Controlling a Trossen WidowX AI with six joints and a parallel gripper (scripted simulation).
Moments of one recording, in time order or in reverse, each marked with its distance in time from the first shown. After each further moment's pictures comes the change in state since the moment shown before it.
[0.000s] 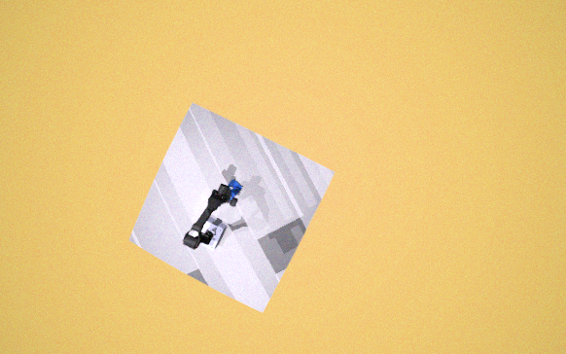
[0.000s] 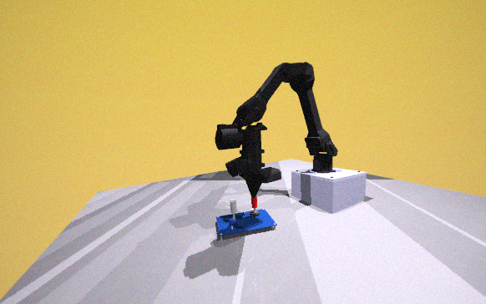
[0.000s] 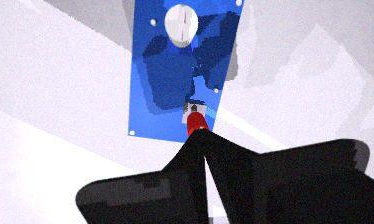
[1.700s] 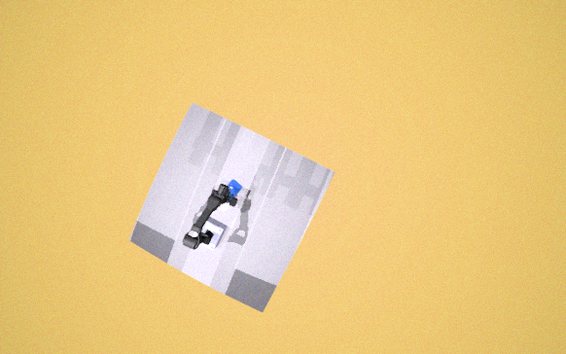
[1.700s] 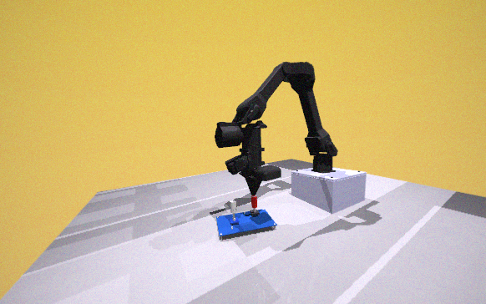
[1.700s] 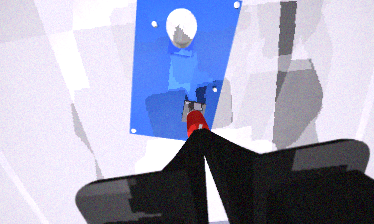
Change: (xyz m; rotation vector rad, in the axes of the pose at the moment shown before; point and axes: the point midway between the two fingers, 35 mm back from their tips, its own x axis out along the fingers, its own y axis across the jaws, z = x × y) arm -0.006 0.000 0.000 -0.001 -0.002 0.000
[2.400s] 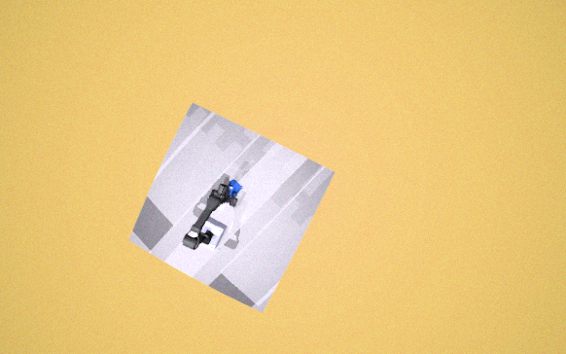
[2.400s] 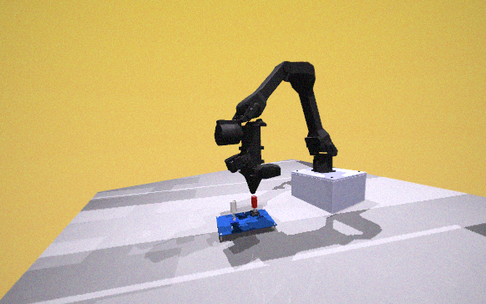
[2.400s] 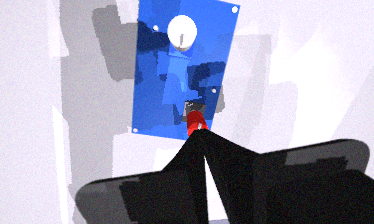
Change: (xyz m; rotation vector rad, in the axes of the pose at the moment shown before) arm -0.006 0.000 0.002 -0.001 -0.005 0.000
